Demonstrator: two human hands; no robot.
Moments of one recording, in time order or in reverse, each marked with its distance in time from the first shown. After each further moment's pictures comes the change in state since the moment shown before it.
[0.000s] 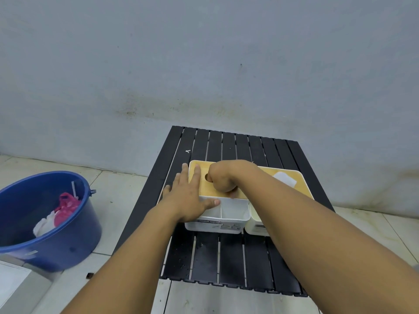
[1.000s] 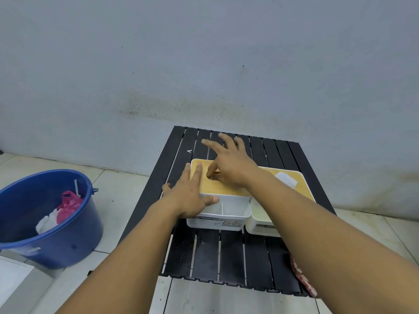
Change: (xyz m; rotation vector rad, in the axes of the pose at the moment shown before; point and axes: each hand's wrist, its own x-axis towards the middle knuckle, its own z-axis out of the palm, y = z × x) left_hand 0.001 0.000 -0.005 0.007 -0.050 -0.019; right_hand 0.015 0.027 0.021 -0.060 0.677 -0.205
